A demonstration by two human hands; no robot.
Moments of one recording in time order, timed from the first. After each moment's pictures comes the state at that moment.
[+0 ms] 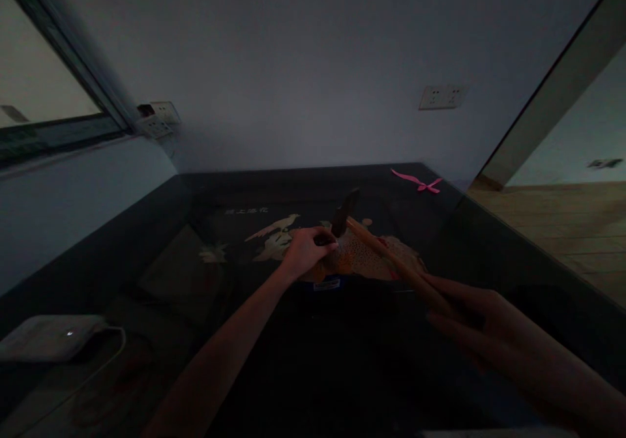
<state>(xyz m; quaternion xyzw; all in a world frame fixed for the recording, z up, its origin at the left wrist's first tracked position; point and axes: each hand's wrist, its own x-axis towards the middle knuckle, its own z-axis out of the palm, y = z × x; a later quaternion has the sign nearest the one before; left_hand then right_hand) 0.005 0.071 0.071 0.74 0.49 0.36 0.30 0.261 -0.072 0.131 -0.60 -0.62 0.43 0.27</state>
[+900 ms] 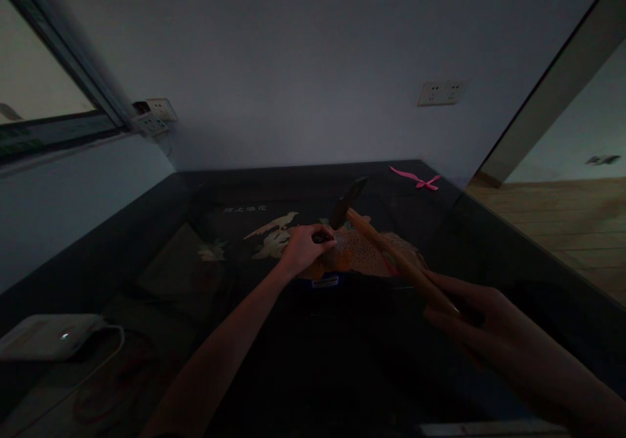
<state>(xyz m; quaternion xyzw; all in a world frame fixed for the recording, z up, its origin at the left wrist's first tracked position) 0.008 0.070 0.074 0.73 0.49 0.36 0.31 0.261 -0.075 0.130 -0.60 -0.63 0.43 0.26</state>
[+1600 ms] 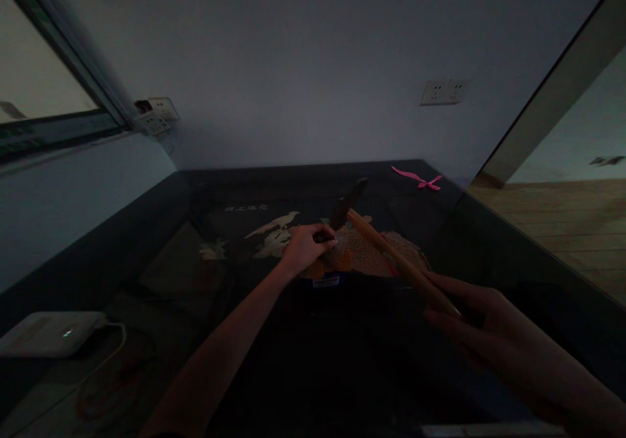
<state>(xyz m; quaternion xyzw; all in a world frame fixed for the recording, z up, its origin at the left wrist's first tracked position) 0.006 0.070 0.073 0.73 0.49 0.36 0.31 0.259 -0.074 0.130 -0.59 -0.64 0.42 0.26</state>
